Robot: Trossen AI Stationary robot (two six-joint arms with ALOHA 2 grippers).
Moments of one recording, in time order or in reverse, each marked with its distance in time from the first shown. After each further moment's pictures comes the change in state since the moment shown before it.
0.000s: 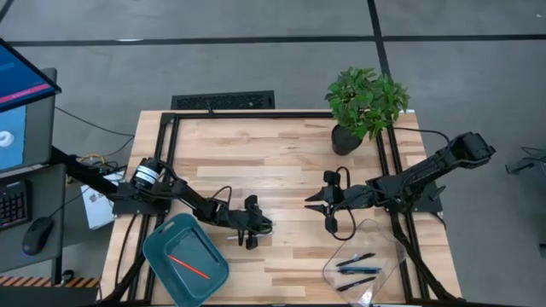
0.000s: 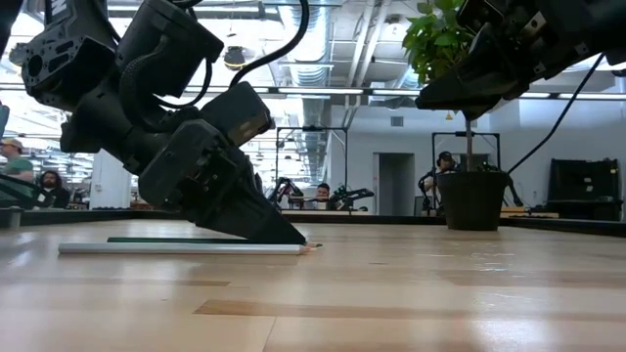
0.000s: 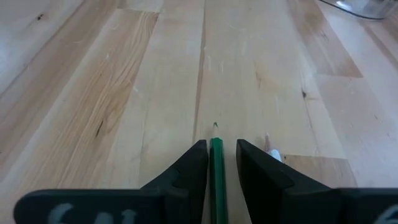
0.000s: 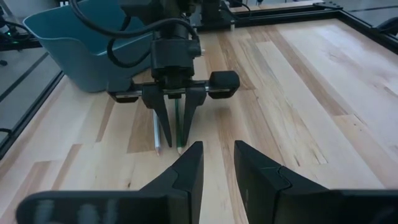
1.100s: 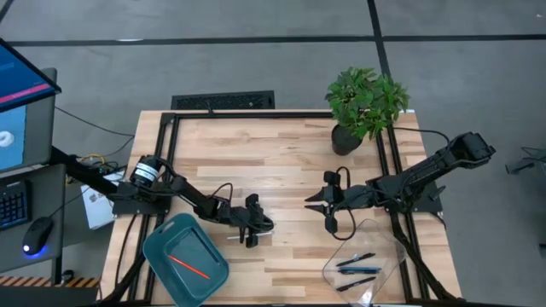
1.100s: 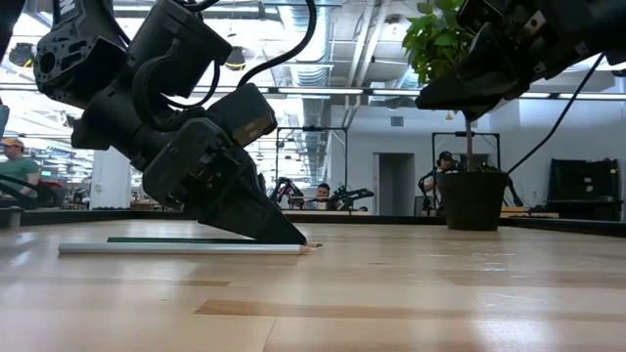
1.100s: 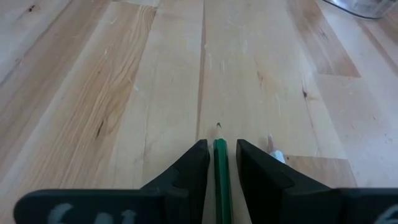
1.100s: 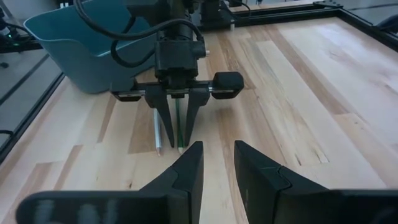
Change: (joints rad) left arm 0.042 -0.008 0.000 -0.066 0.055 -0.009; right arm 0.000 0.000 0.000 0.000 0.000 0.024
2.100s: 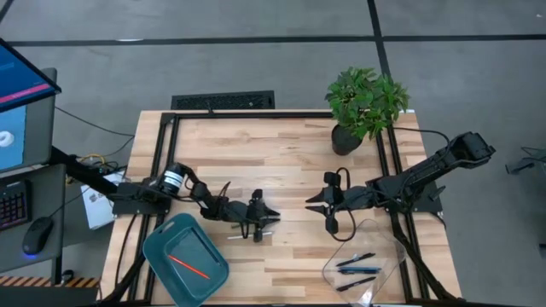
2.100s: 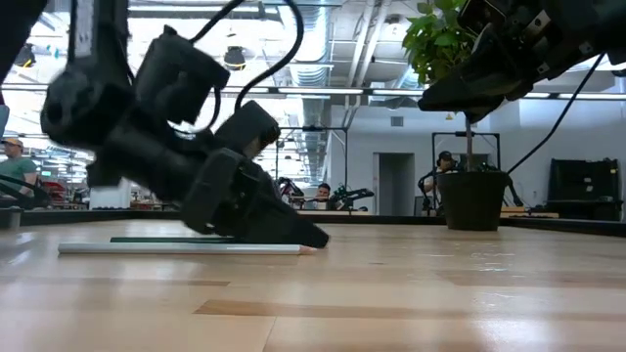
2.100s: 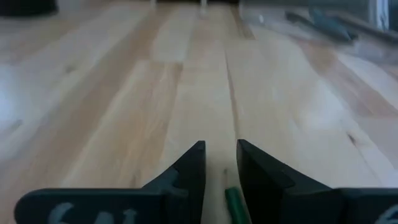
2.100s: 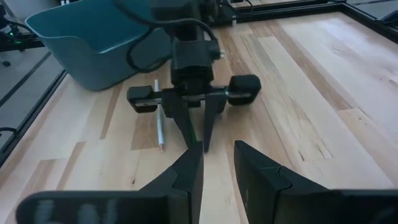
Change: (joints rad) left arm 0.050 0.215 -0.013 0.510 -0.010 0.136; right arm 0.009 0.000 0.000 -0.021 0.000 0.003
